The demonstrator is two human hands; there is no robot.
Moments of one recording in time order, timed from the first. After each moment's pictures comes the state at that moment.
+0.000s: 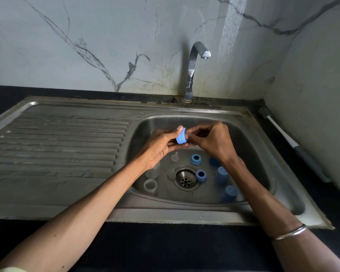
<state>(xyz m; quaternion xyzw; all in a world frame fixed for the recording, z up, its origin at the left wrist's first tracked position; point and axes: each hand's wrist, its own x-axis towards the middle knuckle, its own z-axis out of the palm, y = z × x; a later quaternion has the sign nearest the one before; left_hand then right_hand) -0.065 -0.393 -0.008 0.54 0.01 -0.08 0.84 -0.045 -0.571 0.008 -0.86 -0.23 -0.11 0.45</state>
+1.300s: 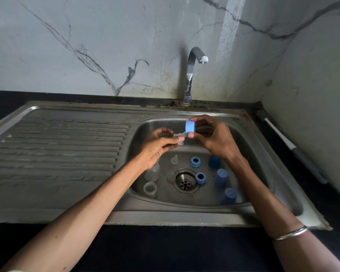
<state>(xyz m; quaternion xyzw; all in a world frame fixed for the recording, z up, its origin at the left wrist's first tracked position) -0.055 -0.382 -0.015 0.56 0.03 -0.05 0.83 -0.034 -0.581 0.014 -0.84 -0.23 -0.08 0.49</state>
